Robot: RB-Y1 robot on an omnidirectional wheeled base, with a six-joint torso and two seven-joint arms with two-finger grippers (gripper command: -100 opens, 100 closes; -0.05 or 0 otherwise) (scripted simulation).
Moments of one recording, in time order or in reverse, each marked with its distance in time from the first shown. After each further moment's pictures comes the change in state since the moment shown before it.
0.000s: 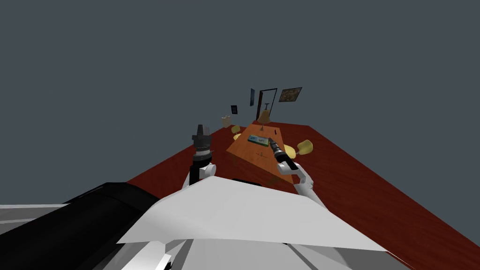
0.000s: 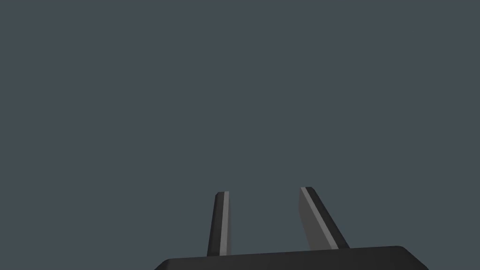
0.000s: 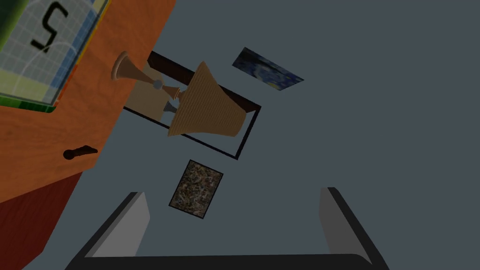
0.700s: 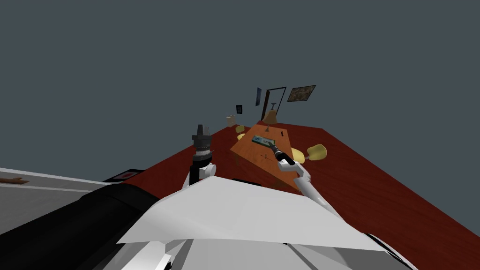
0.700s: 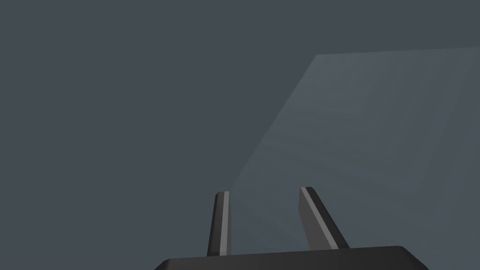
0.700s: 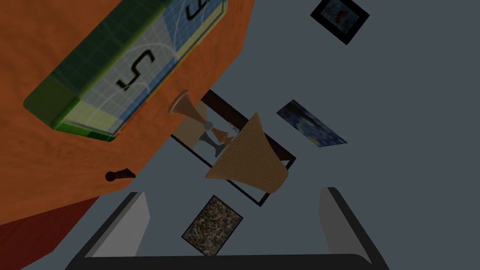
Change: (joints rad) left arm 0.000 0.000 0.000 0.000 0.000 0.000 0.000; right arm -0.110 -0.061 0.019 0.219 -0.062 0.138 0.130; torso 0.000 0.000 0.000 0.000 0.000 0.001
